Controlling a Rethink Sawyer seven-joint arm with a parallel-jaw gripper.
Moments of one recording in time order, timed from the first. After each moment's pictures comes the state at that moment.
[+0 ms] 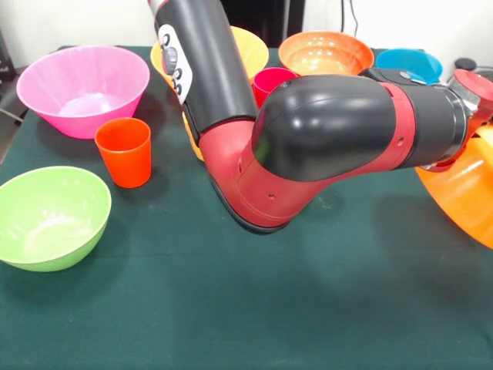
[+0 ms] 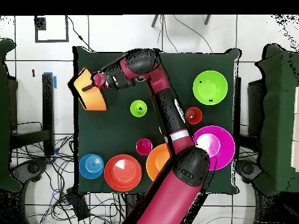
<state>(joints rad) -0.62 0.21 1.29 0.91 -0.26 1.53 1.47</state>
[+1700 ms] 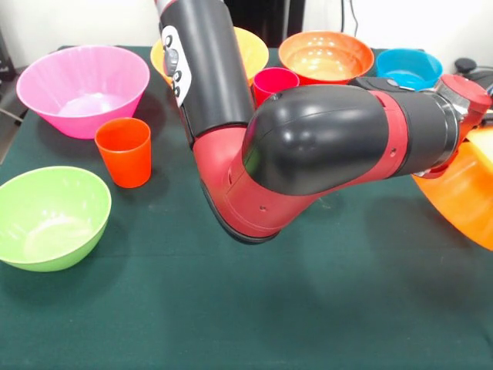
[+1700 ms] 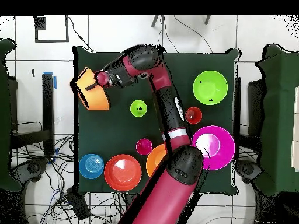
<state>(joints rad) -0.58 0.22 1.29 0.80 -0.25 1.64 1.39</state>
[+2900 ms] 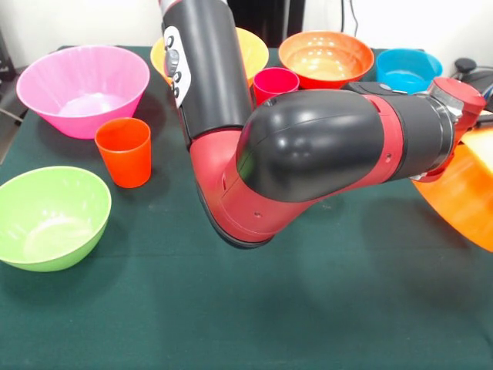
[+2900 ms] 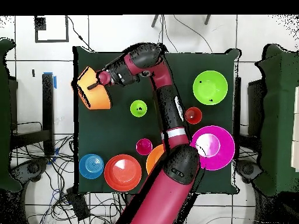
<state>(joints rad) -0.56 0.22 1.29 0.75 -0.25 1.69 1.35</state>
